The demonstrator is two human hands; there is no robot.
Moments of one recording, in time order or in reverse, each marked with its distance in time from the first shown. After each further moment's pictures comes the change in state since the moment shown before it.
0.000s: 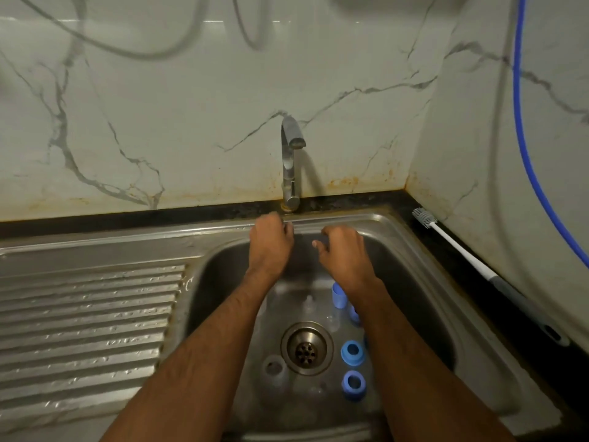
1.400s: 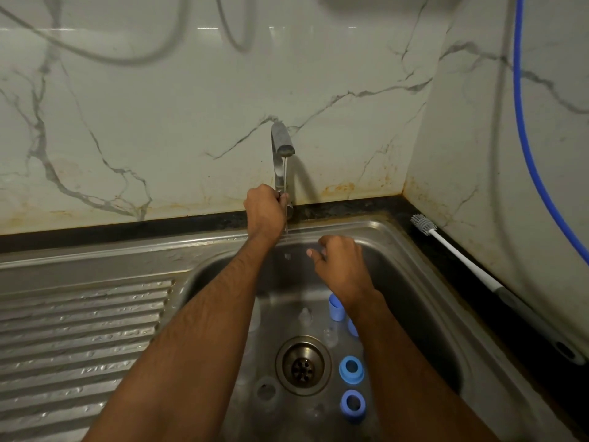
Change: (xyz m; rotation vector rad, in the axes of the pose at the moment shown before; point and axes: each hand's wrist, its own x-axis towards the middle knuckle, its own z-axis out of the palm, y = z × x) left_hand 0.083 0.028 0.013 -0.109 0.064 -0.128; right_hand 0.017 0.011 0.007 0.110 -0.085 0.095
